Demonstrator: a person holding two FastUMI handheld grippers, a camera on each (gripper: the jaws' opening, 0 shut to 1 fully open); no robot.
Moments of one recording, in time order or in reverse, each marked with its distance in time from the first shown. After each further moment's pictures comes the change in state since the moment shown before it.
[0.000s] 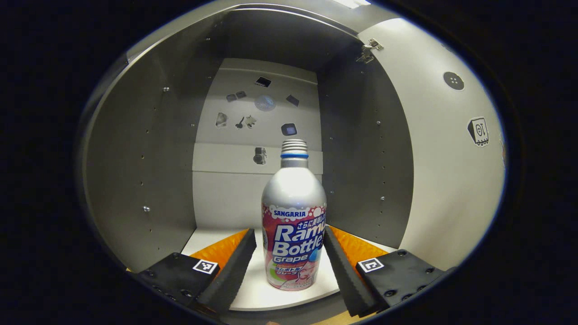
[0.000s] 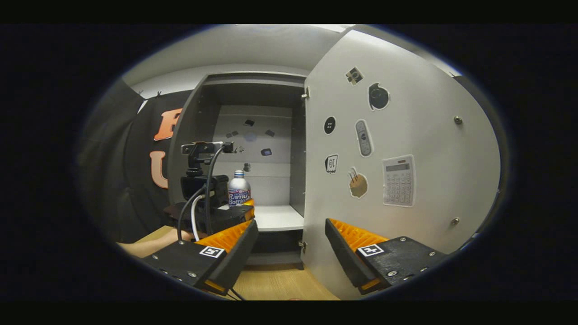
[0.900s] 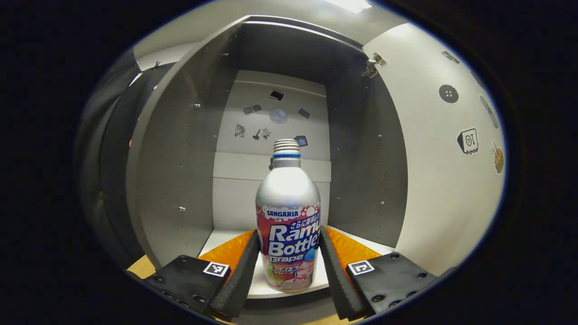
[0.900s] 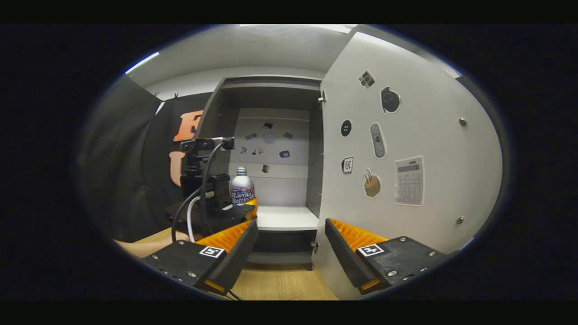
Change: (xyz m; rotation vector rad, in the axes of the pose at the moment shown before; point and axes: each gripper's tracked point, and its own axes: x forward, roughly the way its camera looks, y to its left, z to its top) left arm -0.055 0.016 0.018 -0.007 -0.065 0.078; right arm -0.020 0.024 0.000 -0.023 -0.019 0.146
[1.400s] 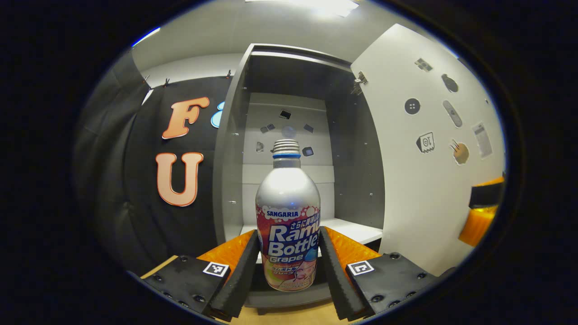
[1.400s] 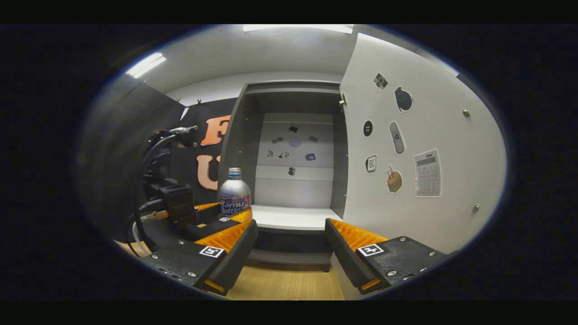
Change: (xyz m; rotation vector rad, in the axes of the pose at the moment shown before) left arm -0.135 0.015 0.006 0.125 -0.043 0.081; right arm -0.009 0.030 -0.006 0.017 -0.057 0.173
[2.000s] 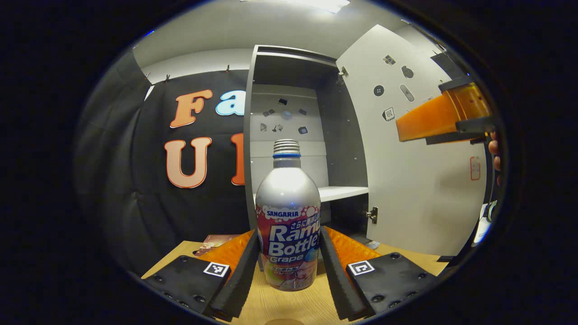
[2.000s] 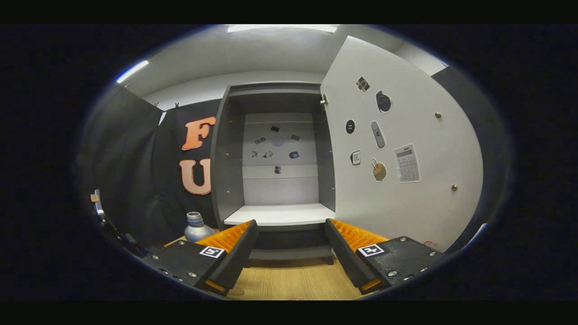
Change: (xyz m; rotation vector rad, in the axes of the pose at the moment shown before) left arm -0.115 0.023 -0.087 -0.010 0.107 -0.072; right arm -0.027 0.017 -0.009 0.060 0.051 -0.193
